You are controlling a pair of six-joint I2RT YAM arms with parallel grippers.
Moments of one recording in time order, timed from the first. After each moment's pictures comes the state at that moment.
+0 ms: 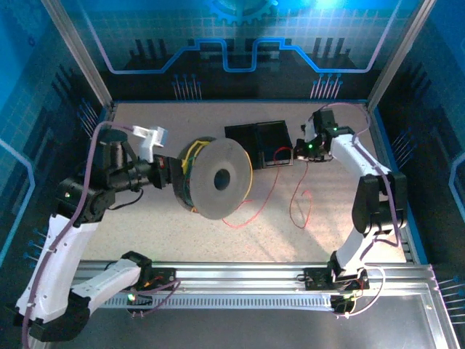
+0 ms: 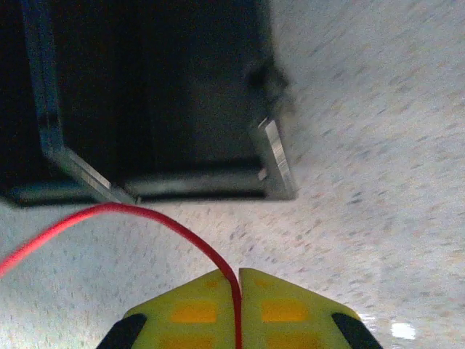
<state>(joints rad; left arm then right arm) -0.36 0.93 1.39 -1.01 0.48 -0.40 0.09 1.72 1.34 -0.75 -0.27 0.23</state>
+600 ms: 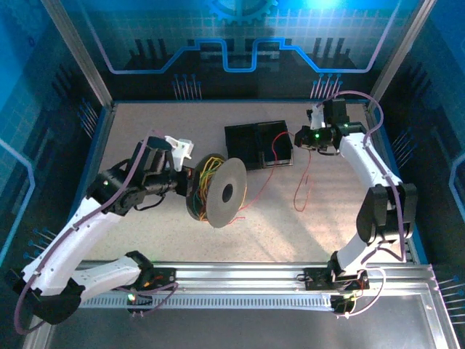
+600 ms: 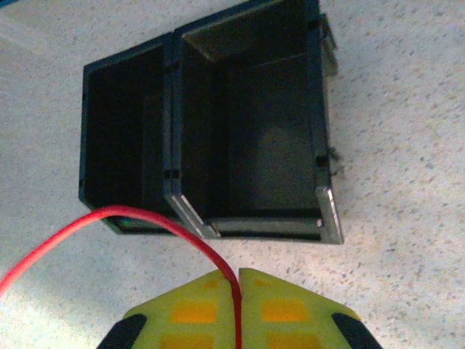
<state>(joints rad) -0.58 1.02 1.28 -0.97 0.13 -0.38 0.08 1.63 1.37 -0.71 -0.41 0.25</state>
